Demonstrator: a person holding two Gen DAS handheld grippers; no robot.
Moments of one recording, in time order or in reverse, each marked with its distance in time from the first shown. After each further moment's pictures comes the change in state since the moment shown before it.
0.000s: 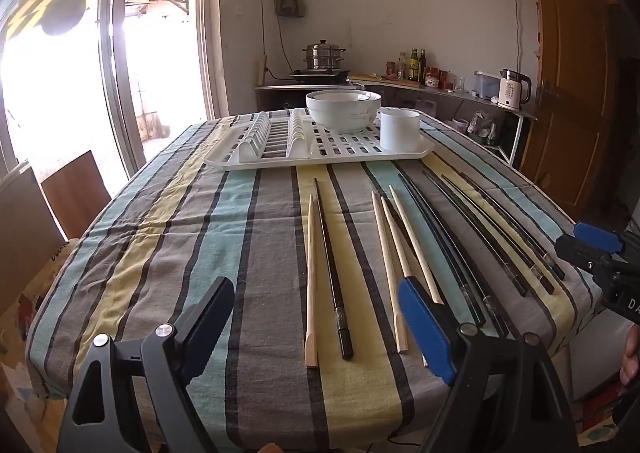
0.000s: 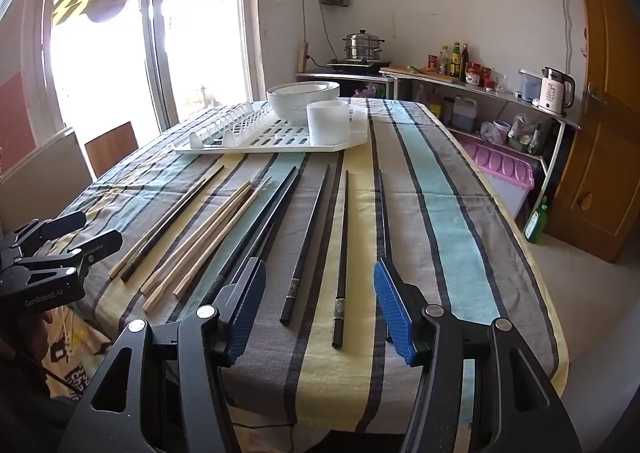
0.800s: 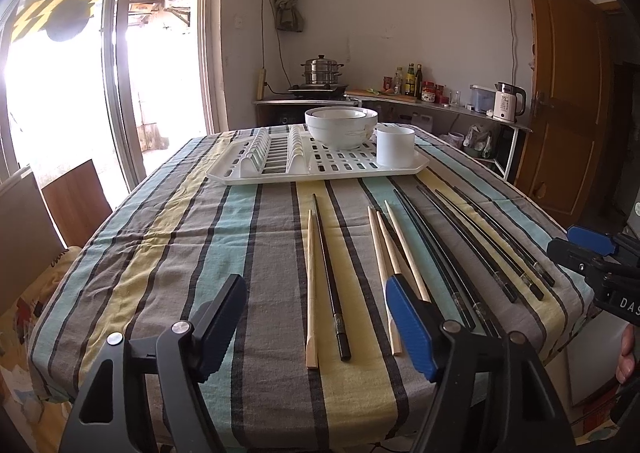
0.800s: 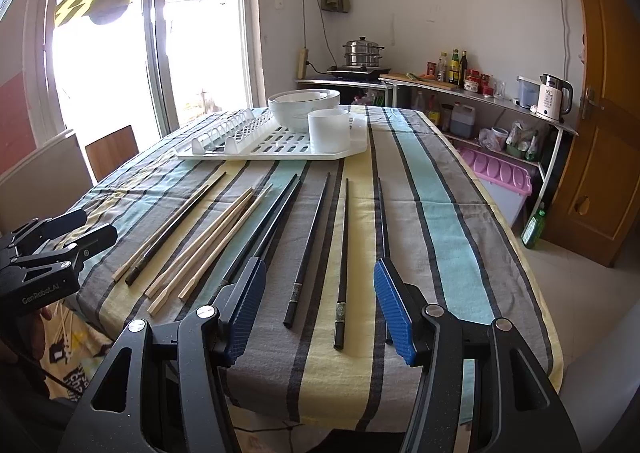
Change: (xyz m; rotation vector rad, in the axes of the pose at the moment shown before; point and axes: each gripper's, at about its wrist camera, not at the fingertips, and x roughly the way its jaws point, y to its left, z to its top) left arm -0.015 0.003 0.001 0.005 -0.055 0.000; right arm -0.012 0.004 0.004 -0.005 -0.022 -0.004
